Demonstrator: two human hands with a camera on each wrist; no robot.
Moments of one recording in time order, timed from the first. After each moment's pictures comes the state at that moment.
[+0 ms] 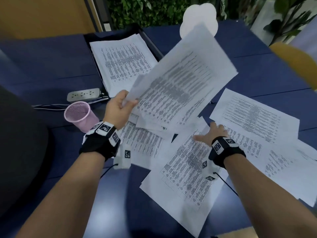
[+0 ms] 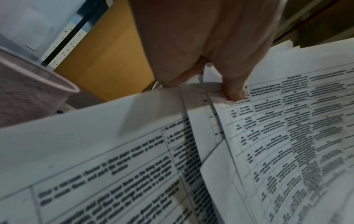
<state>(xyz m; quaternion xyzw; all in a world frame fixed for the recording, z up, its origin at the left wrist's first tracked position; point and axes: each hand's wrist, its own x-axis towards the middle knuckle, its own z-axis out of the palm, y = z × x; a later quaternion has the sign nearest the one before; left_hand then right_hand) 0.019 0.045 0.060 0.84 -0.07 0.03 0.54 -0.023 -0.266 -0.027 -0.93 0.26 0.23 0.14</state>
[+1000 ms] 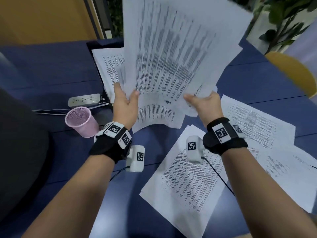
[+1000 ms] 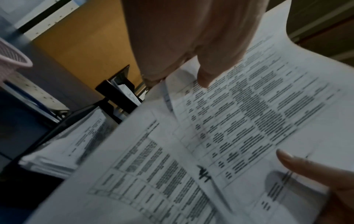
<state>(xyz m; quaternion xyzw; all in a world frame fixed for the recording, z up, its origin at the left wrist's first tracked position) 0.024 0.007 0.085 0.78 0.02 0.11 0.62 0.004 -0.207 0.094 -0.69 0.09 -0.12 0.70</state>
